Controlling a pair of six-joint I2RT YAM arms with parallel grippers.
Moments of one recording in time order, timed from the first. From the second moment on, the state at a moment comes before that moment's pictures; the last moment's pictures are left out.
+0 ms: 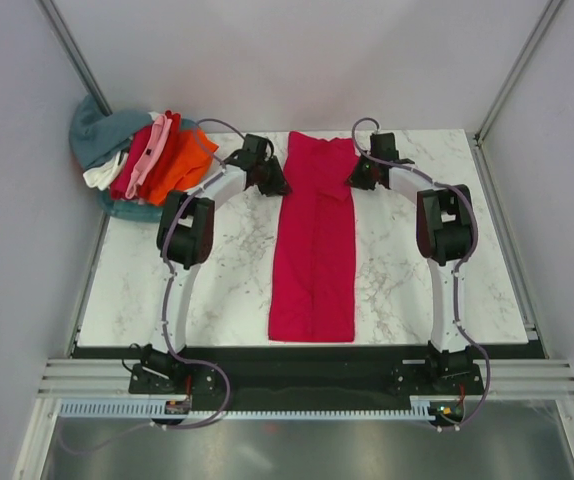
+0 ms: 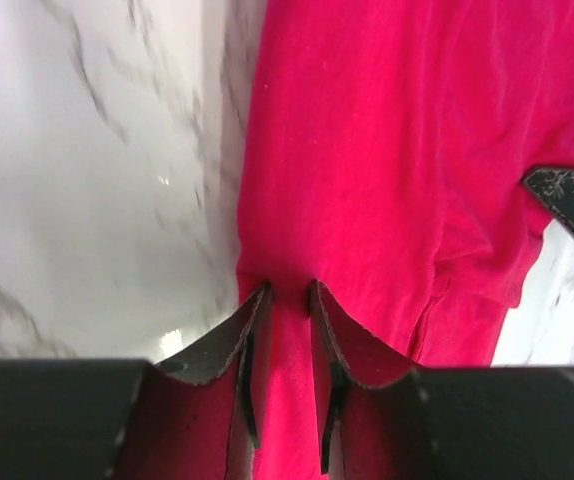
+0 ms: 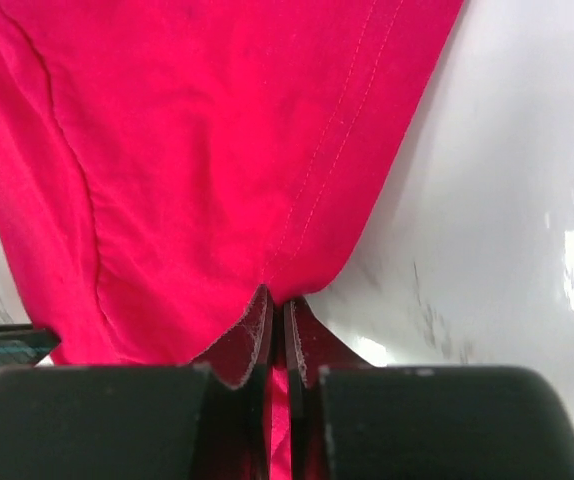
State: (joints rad) left arm -0.35 2.40 1.91 -0.37 0.26 -0.63; right arm 0.18 2.32 1.75 -0.23 -0.18 0.58
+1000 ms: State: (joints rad) left arm -0.36 1.41 0.90 -0.36 0.31 -0.64; right arm 0.28 1.50 0.84 -0.24 -0.29 0.63
